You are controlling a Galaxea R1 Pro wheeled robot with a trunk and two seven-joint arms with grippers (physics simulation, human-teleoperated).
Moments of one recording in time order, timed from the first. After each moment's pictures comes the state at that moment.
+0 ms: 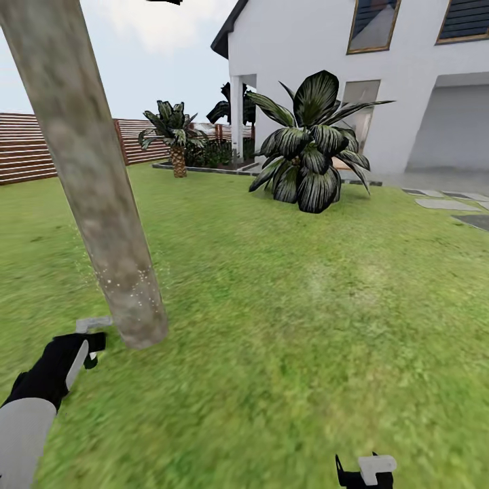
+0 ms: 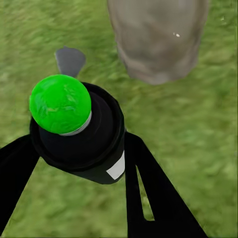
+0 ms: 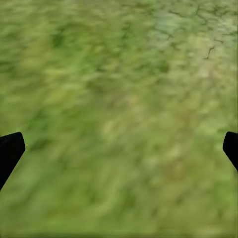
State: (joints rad) left arm -0.73 0.27 0.21 -0.76 -0.01 0.58 0.09; right arm -0.33 -0.05 -0.34 -0.18 0.44 -0.60 -0.10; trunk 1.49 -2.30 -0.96
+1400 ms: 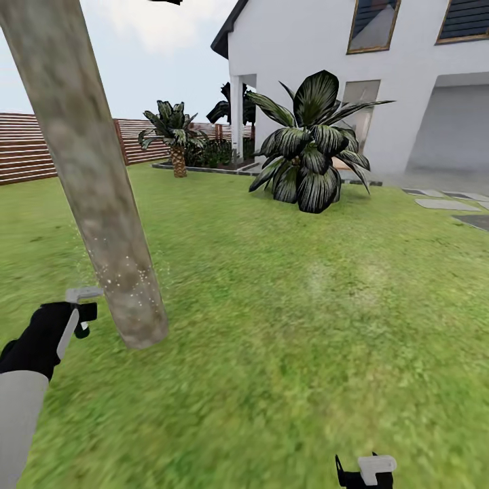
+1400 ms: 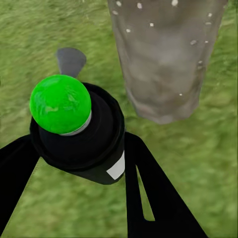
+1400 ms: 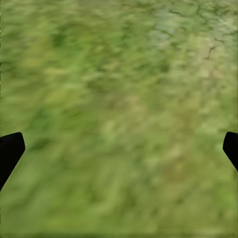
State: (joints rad) left arm -0.84 0.31 0.18 -0.86 -0.01 0.69 0.09; right arm -0.33 -0.05 -0.34 -0.18 0.44 -0.60 -0.09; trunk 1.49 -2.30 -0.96
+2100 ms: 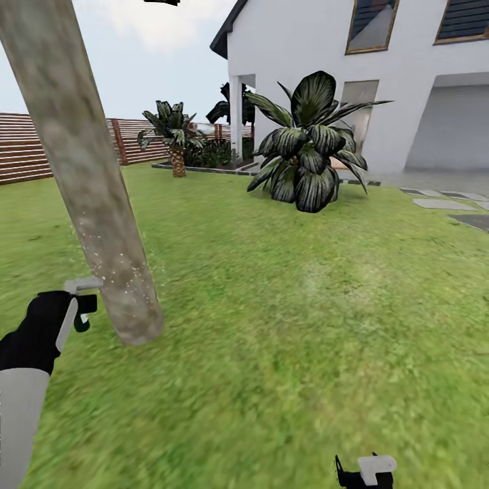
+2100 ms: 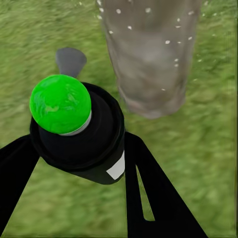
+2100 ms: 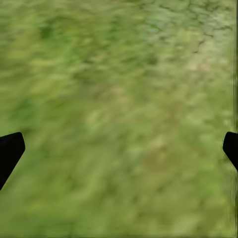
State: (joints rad) left arm -0.84 0.30 0.18 -0.99 -0.01 0.83 0.09; right arm -0.33 -0.05 -0.34 -0.18 0.44 -0.60 -0.09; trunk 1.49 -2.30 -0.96
